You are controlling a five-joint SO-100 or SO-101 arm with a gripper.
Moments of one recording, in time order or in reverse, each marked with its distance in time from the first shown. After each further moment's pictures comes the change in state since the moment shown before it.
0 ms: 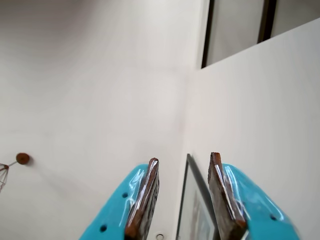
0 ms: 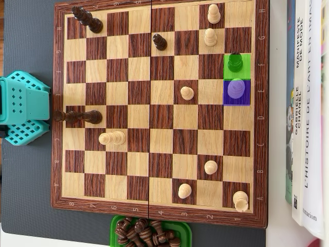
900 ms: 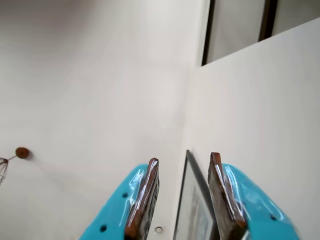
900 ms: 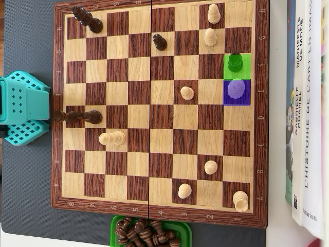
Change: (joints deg) arm 0.0 0.0 0.0 2.5 -0.6
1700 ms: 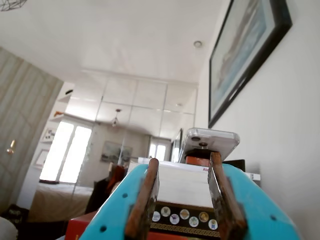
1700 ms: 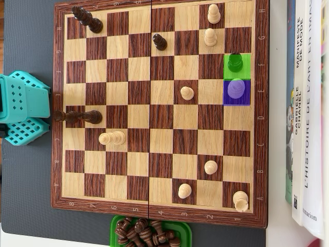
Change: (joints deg) arm -4.0 -0.3 -7.1 67.1 -0.1
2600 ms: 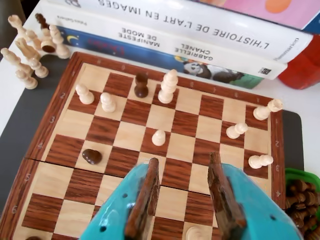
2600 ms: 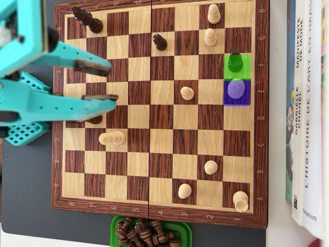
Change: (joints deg) arm 2.6 -46.4 -46.4 87.7 0.5
